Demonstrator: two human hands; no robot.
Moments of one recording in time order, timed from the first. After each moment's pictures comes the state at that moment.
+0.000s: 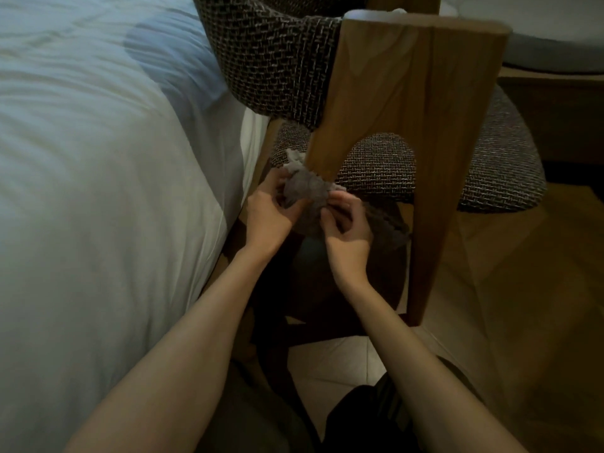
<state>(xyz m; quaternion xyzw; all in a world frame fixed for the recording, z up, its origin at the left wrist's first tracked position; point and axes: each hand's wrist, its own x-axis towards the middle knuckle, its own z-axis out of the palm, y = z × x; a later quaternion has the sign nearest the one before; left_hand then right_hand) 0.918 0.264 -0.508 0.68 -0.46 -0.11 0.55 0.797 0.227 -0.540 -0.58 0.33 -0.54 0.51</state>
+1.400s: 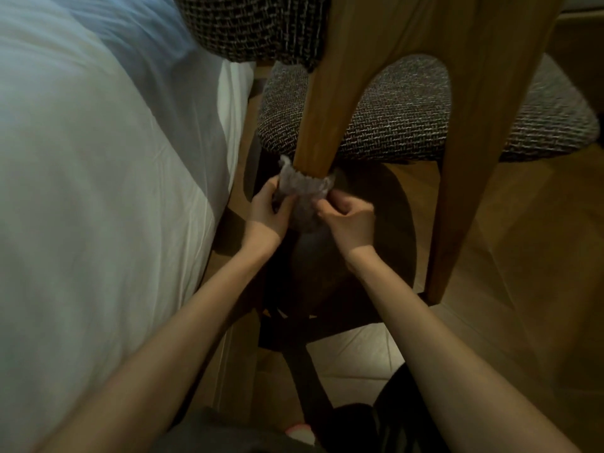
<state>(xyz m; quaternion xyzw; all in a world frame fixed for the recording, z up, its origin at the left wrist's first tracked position) 0.940 0.255 -0.570 0.66 -0.48 -0.20 0.54 0.821 0.204 -0.586 -0.55 0.43 -0.46 0.55</state>
